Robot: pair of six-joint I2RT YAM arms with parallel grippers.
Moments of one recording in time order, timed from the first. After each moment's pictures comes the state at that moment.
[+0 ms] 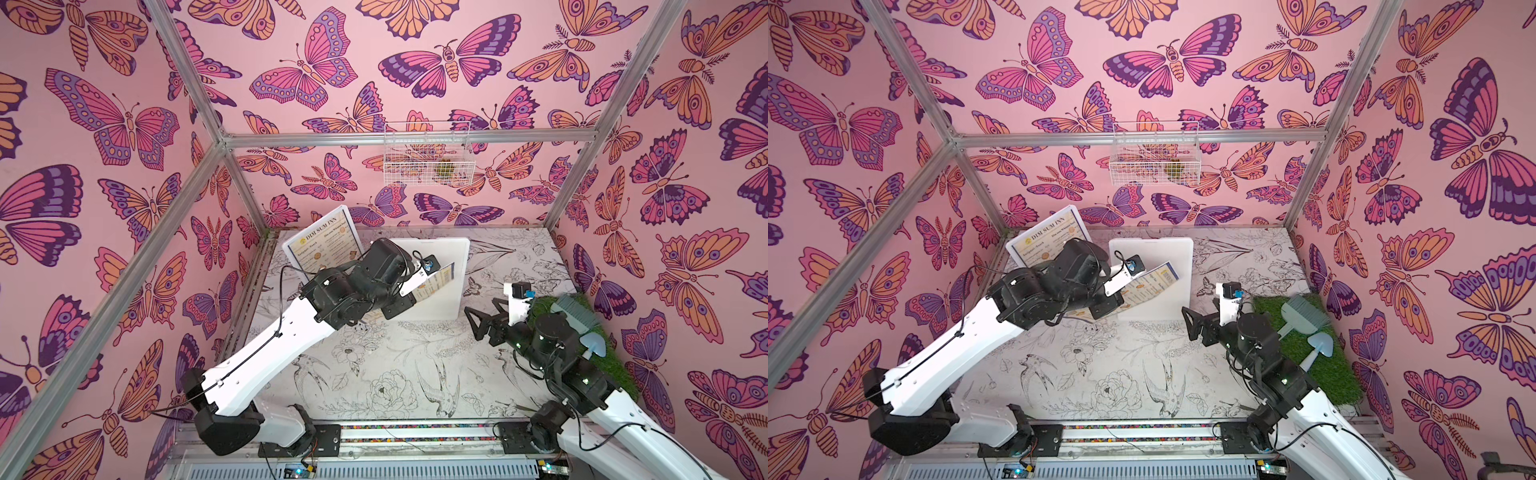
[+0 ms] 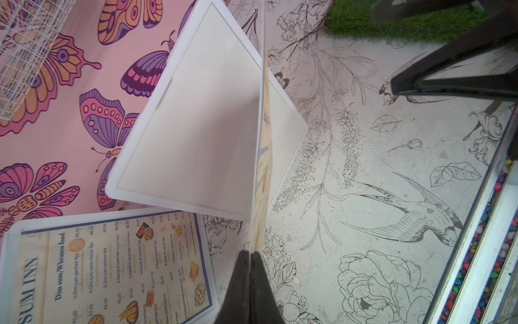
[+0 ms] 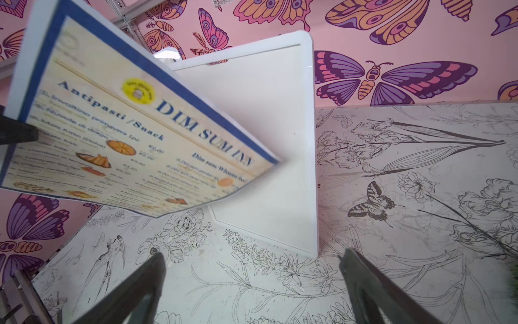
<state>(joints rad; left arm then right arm) -0.92 1.38 1.67 -1.03 -0.21 0.36 0.62 0.61 0.59 -0.23 0.06 0.35</state>
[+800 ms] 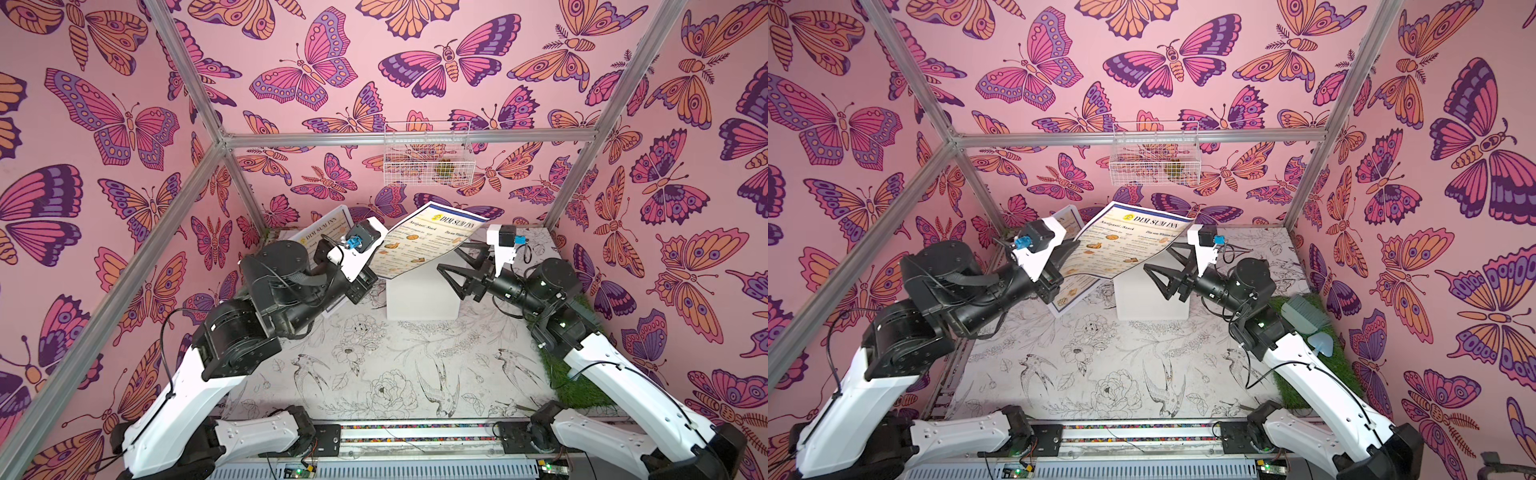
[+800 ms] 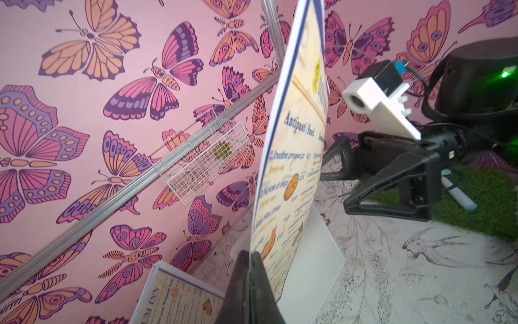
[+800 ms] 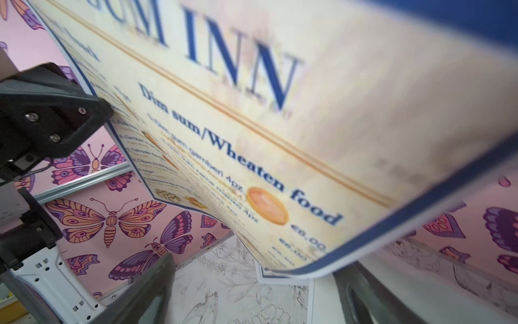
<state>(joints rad) -0.94 1.07 1.71 -0.70 -0.22 0.35 0.56 1.03 0.98 0.26 -0.50 0.34</state>
